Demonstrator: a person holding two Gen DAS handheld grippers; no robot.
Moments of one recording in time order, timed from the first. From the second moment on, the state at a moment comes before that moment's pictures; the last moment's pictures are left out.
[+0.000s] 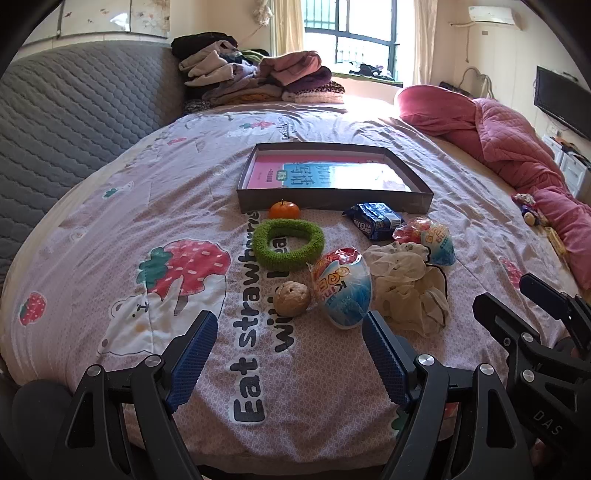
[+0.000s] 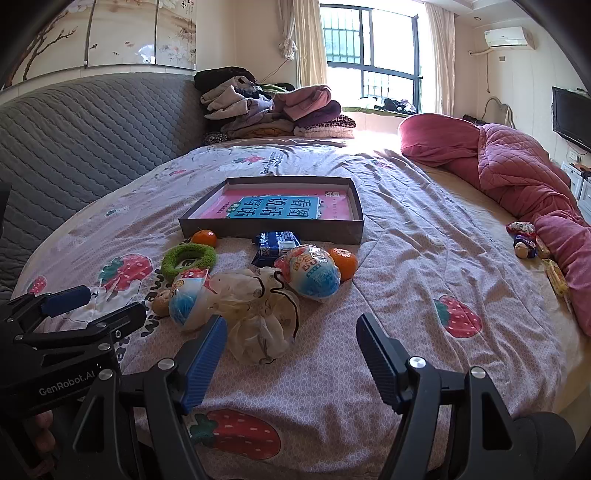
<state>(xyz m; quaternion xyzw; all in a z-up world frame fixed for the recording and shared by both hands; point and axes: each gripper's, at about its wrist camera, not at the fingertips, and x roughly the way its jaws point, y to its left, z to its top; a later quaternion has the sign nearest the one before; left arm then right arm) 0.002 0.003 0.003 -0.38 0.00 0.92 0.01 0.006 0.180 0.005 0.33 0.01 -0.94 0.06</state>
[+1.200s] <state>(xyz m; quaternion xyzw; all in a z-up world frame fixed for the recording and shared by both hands) 0.005 0.001 0.008 -0.37 0.00 0.93 0.01 0.013 0.180 0.014 0.30 0.02 -0.95 0.05</state>
